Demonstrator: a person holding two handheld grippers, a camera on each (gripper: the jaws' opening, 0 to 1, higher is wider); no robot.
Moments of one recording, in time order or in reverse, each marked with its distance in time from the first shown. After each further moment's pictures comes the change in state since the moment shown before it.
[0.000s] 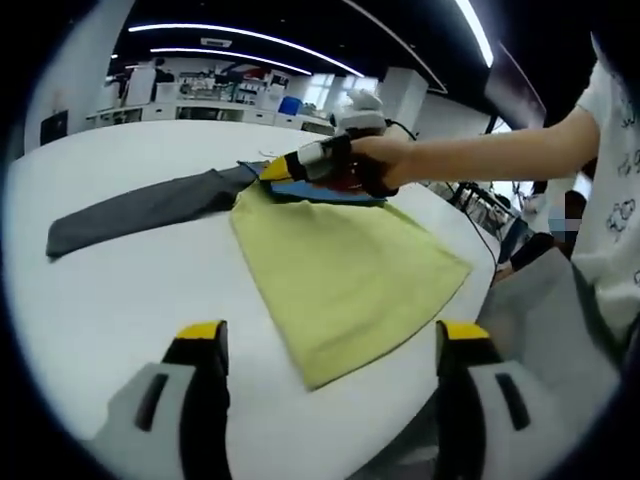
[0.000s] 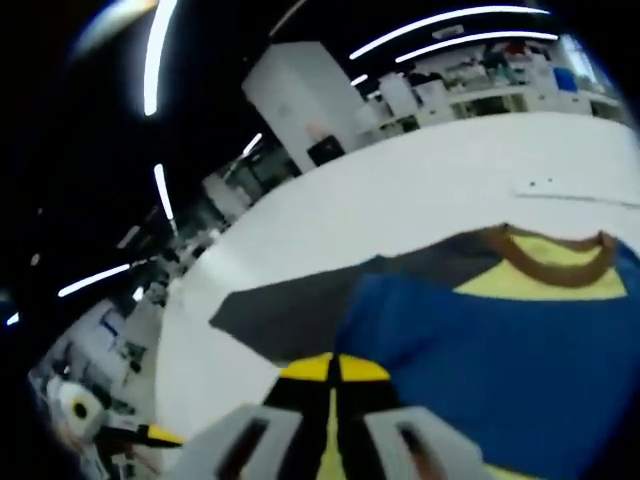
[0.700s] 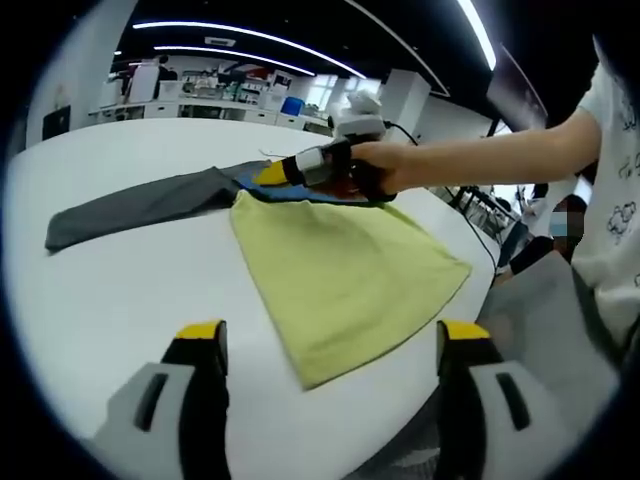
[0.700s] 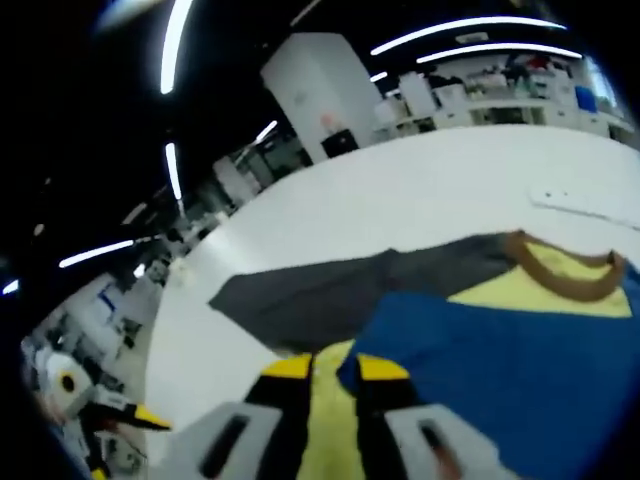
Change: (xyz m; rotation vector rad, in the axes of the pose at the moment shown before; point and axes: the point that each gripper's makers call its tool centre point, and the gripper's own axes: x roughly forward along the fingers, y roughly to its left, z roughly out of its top) left arm 0.002 0.000 -0.002 -0.015 -0.005 0.001; right arm 0.004 0.003 -0.003 -0.131 0.007 0.028
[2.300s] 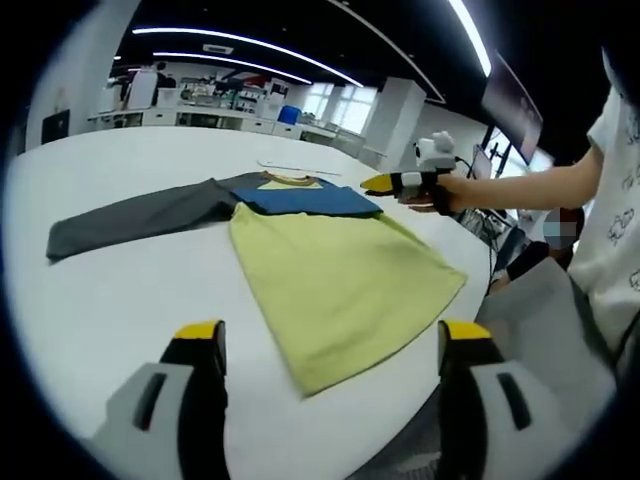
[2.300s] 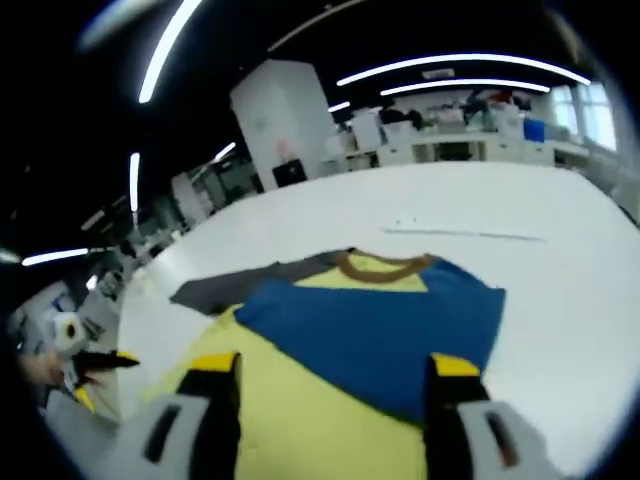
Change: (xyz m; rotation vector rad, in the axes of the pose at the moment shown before) left arm -0.006 -0.003 0.012 0.004 -0.039 -0.017; right arm -0.186 -0.111 -0.024 0.024 -0.108 -0.270
